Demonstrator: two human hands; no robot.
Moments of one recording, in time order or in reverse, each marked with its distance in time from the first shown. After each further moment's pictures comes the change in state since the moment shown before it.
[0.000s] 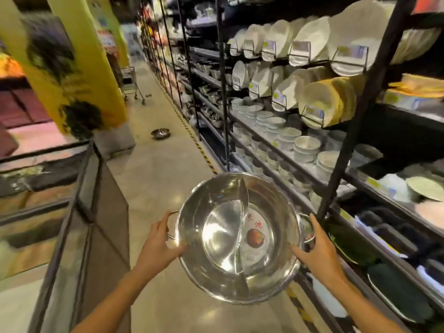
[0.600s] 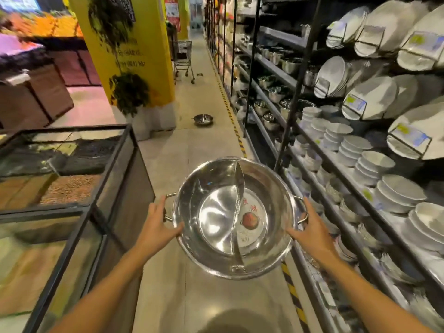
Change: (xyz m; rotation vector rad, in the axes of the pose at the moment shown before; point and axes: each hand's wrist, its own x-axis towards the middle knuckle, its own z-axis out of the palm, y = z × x) left_hand 0.315 -0.196 -0.077 0.009 0.195 -0.279; right_hand 0.391 -0.163 0.253 -0.053 -0.241 -0.191
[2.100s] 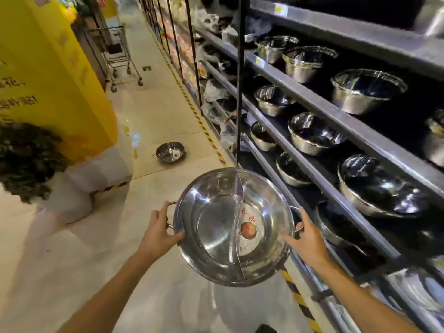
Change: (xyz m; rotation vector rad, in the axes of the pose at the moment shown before) left_hand 1.190 -0.140 0.139 0.112 -0.335 0.033; right_hand 1.061 -0.052 0.301 -0.004 0.079 0.311
